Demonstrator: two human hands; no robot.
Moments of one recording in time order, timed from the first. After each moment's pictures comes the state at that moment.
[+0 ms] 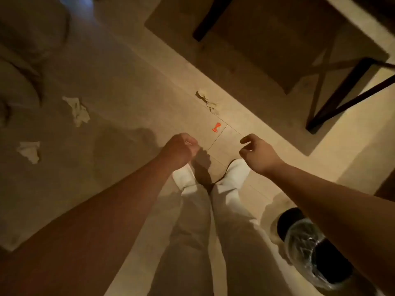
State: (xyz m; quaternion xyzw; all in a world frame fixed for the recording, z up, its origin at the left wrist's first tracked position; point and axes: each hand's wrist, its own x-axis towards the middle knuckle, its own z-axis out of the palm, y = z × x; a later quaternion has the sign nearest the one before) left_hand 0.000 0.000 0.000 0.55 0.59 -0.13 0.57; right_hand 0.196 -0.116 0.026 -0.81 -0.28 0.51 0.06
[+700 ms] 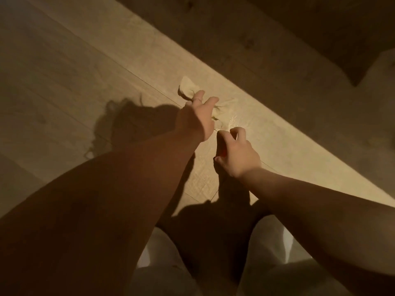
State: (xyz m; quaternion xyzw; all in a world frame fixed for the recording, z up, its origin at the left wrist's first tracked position) left_hand 0.150 0.113 -0.433 0.84 0.43 -0.12 0.29; right_hand 0.227 -0.031 -0.430 -0.82 -0.44 0.35 0.00
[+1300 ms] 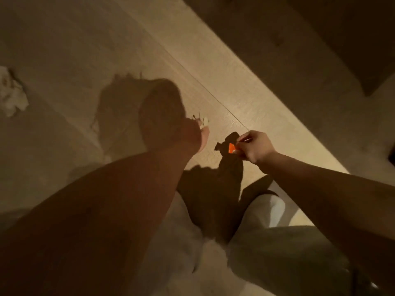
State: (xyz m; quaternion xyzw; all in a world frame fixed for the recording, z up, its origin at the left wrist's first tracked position) left_hand 0.065 0.077 -0.341 0.67 0.60 -0.23 0.37; right_hand 0.216 -0.021 -0.354 -0.81 -0.12 0.56 0.15
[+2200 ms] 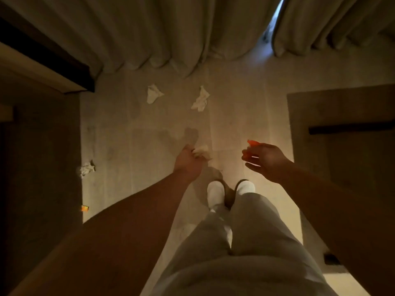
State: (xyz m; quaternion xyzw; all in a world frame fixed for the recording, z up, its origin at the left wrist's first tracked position) left_hand -0.283 0.020 0.171 0.22 0.79 0.24 0.52; right_hand -0.075 0.117 0.196 -0.65 -0.20 0.73 0.11
